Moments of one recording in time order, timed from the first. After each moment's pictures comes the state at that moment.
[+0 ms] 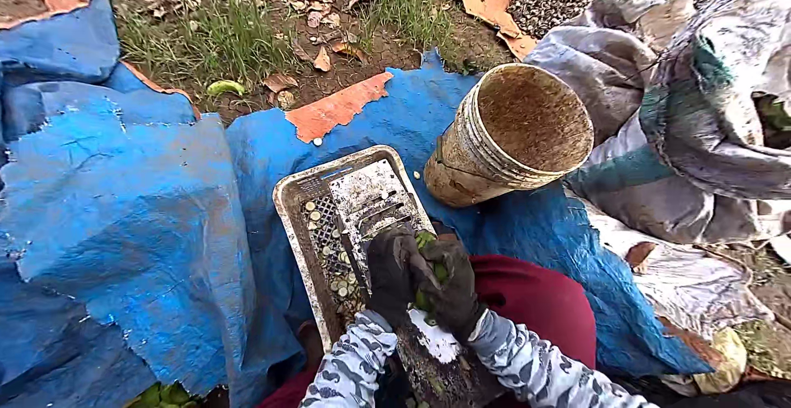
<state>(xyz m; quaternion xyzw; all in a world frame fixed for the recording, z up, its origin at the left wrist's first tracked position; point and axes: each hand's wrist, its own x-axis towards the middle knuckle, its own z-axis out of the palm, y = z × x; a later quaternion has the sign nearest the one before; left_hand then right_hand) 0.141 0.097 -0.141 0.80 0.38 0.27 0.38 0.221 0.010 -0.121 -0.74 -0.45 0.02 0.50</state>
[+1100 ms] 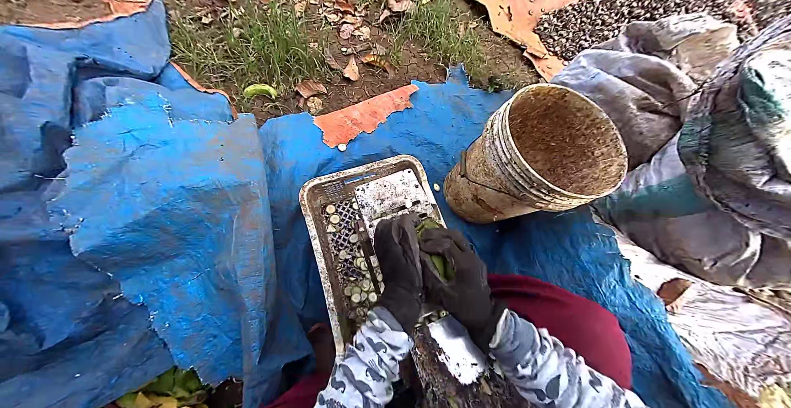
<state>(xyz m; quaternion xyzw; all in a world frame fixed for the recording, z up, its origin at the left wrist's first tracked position) 0.146 0.130 -0.121 0.68 0.48 0.28 0.48 0.228 0.044 -0.099 -0.74 -0.51 0.09 0.42</state>
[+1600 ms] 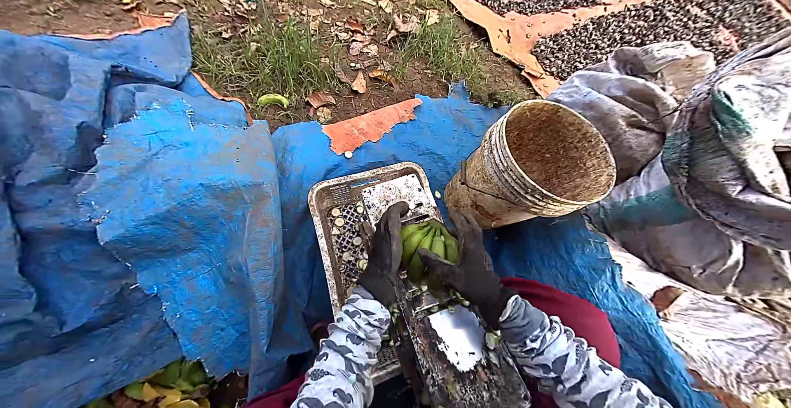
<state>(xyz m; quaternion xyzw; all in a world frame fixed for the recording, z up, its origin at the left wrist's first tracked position) 0.125 0.169 -0.105 0.67 0.41 0.25 0.56 0.244 0.048 -0.077 -0.81 -0.43 0.18 0.35</state>
